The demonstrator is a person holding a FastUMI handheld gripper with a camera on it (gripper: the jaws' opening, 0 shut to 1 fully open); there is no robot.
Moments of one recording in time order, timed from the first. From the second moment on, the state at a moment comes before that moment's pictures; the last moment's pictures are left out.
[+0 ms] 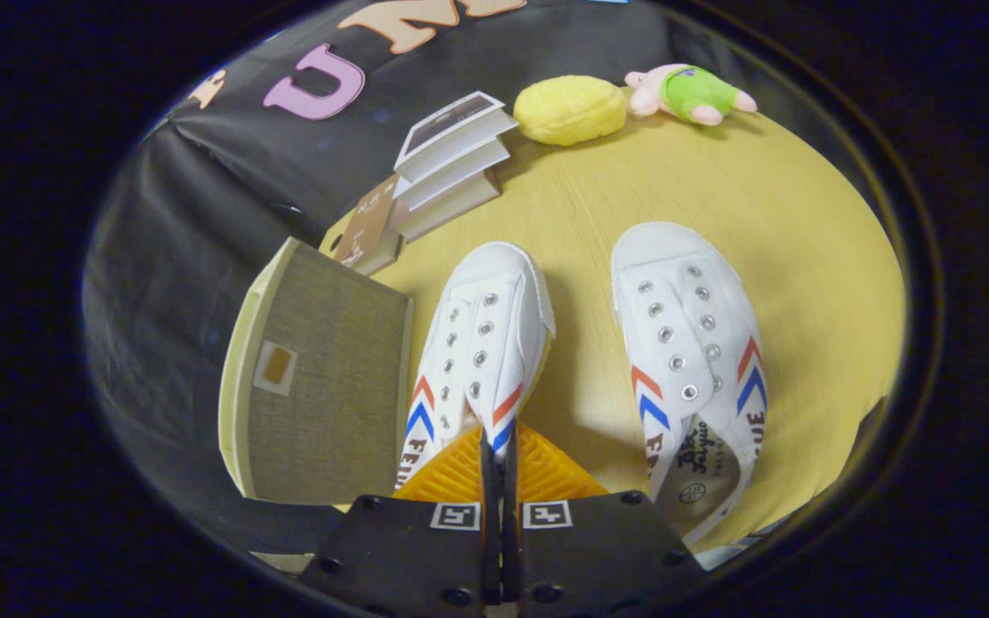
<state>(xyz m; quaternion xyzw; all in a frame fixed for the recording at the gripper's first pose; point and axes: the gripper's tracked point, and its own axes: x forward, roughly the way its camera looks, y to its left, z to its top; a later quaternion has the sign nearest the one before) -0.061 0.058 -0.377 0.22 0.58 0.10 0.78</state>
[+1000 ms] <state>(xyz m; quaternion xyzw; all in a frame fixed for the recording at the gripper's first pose) -0.018 0.199 -0.230 0.24 0.51 0.18 0.80</state>
